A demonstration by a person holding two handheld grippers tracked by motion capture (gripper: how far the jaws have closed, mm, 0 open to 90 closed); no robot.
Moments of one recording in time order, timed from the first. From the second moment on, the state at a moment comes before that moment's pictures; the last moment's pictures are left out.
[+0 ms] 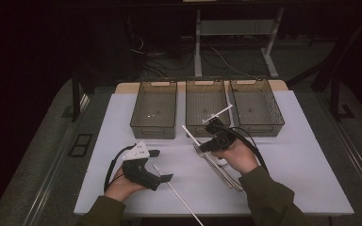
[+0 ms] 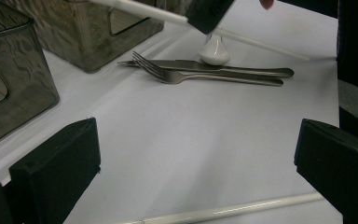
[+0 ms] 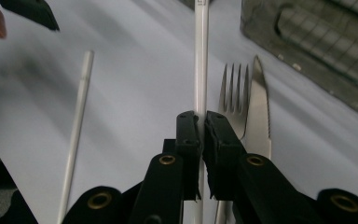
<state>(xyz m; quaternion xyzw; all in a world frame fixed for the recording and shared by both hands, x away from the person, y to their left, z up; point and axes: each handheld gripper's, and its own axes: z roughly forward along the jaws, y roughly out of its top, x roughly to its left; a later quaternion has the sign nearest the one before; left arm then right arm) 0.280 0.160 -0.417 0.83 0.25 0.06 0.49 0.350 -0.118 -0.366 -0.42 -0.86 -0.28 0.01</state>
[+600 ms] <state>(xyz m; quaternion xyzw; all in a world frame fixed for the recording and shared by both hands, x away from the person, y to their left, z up) 0.279 0.160 -0.415 0.83 0.24 0.06 0.50 0.414 -0.089 -0.328 -0.44 -0.85 -0.29 -0.01</state>
